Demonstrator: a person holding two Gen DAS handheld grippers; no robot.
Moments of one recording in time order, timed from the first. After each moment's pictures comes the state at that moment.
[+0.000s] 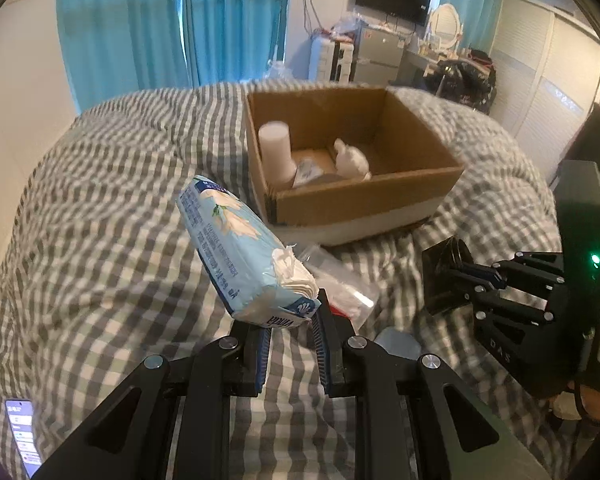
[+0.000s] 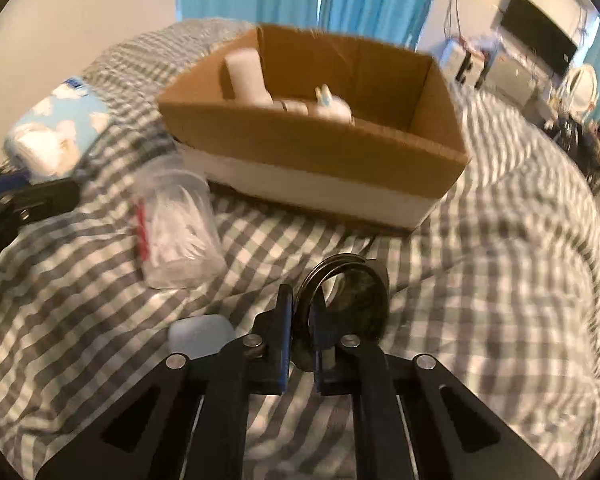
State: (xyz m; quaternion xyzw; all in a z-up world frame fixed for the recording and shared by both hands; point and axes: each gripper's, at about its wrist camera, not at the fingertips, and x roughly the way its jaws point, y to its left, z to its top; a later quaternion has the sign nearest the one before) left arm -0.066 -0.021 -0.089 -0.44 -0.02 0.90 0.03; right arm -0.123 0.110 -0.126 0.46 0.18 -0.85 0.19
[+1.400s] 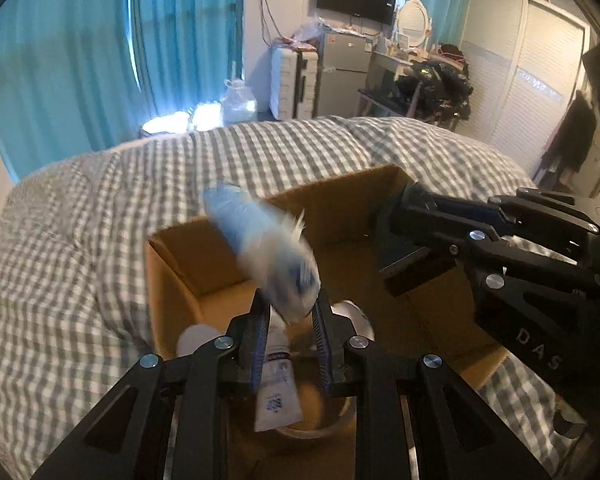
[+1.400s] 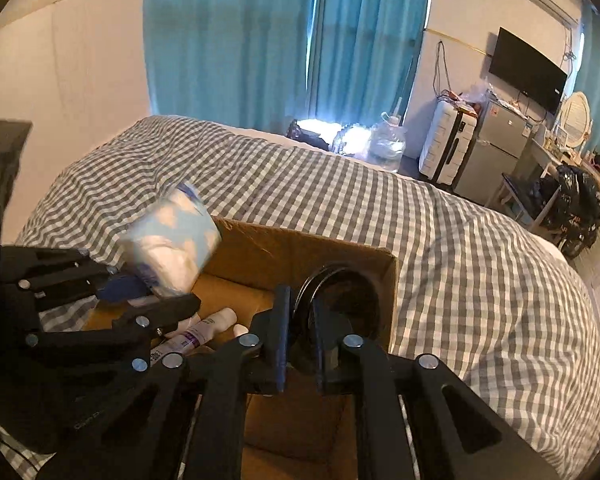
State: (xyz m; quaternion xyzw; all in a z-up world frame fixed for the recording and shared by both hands) left arm -0.274 0.014 -0.091 -0.42 0.00 0.90 0.10; right arm -0.299 0.089 -0.058 0.36 0.13 -0.90 0.21
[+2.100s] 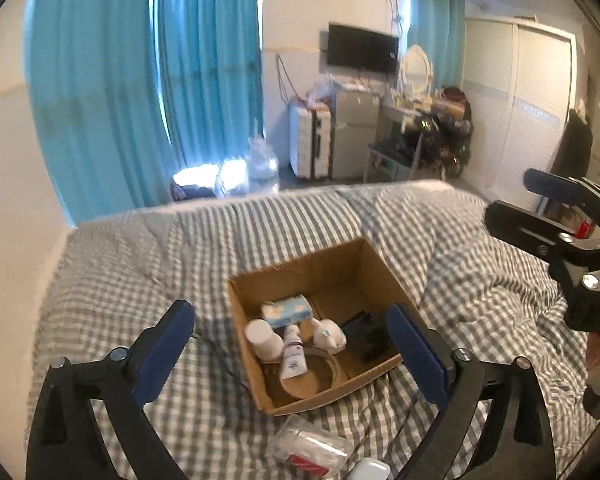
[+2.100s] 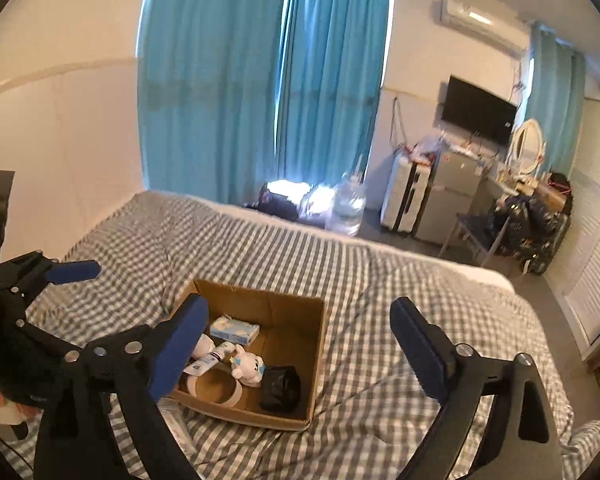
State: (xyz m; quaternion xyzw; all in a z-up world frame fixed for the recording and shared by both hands) left arm -0.151 0.002 0.047 -0.32 0.02 0.94 0.05; right arm -0.189 0.139 0.088 0.26 0.10 -0.95 0.16
